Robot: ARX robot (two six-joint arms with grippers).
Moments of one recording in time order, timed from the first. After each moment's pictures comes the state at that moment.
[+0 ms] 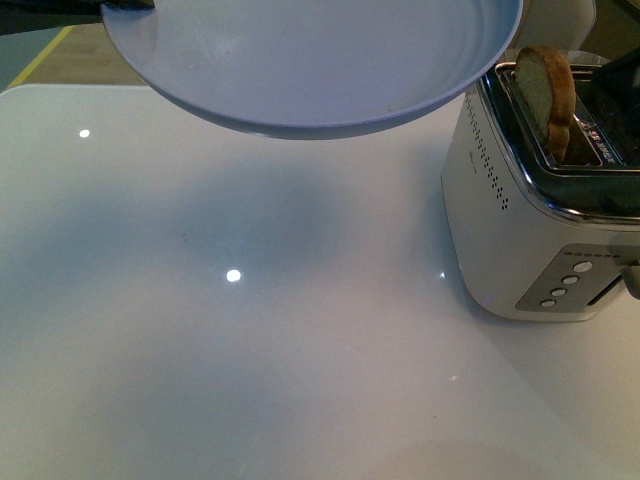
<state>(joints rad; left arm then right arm) -0.27 1.45 0.91 -0.10 0.27 -0.53 0.11 1.45 0.55 0.51 -0.01 0.01</state>
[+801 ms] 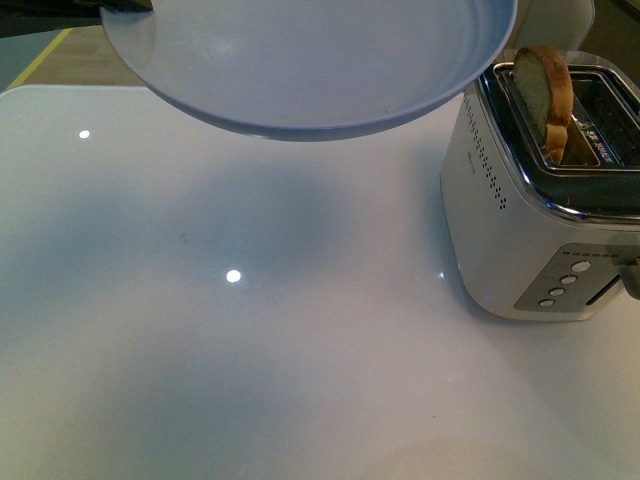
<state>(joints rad) -0.28 1.45 0.90 -0.09 0.26 -0.52 0.00 0.95 0.22 0.72 0.00 0.01</state>
